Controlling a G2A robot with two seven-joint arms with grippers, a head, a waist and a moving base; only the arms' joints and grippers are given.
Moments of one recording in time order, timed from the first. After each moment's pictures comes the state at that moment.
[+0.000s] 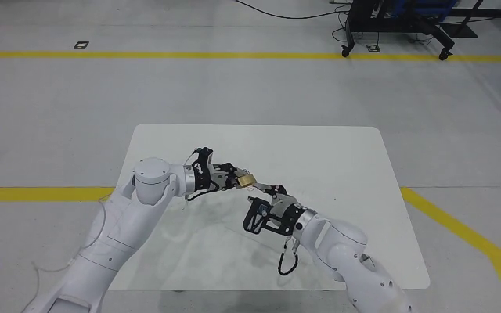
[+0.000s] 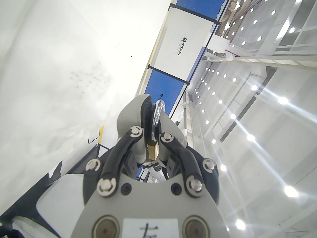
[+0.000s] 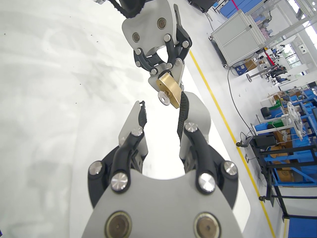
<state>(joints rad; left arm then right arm) 0.94 -1.10 -0.98 -1.38 -0.56 0.45 -0.88 -1.49 -1.22 1.06 -2.03 -1.85 -0.44 0.35</state>
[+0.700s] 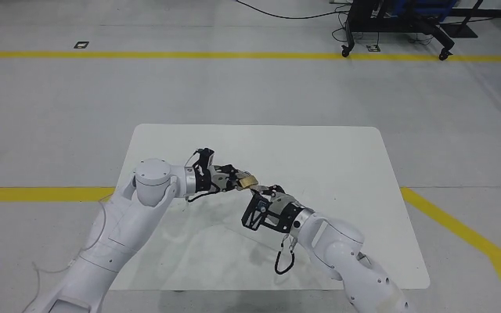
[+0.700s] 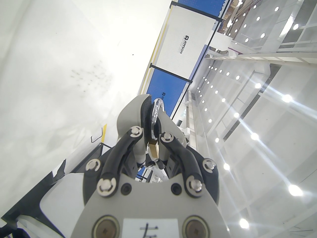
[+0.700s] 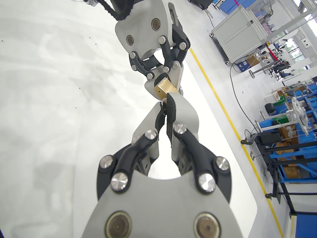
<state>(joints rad) 0.95 -1.10 -0.98 -1.39 -0.54 0.45 -0.89 -1.48 -1.22 1.05 -2.01 -1.81 -0.40 0.37</state>
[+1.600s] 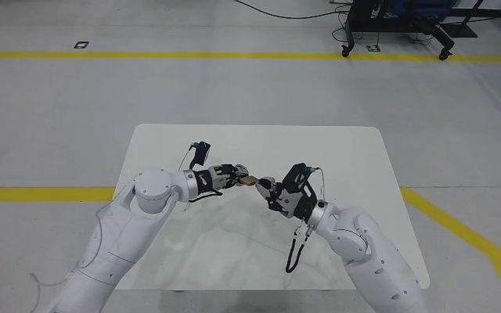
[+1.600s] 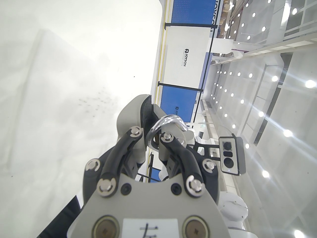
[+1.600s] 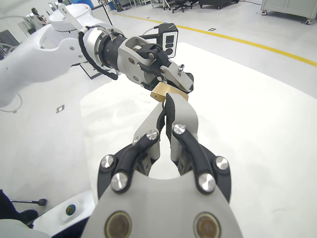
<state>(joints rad) 1.04 -1.08 -1.02 -1.52 -0.38 0.29 -0.76 -1.47 -1.23 1.21 -1.81 -0.88 -0.50 0.36</state>
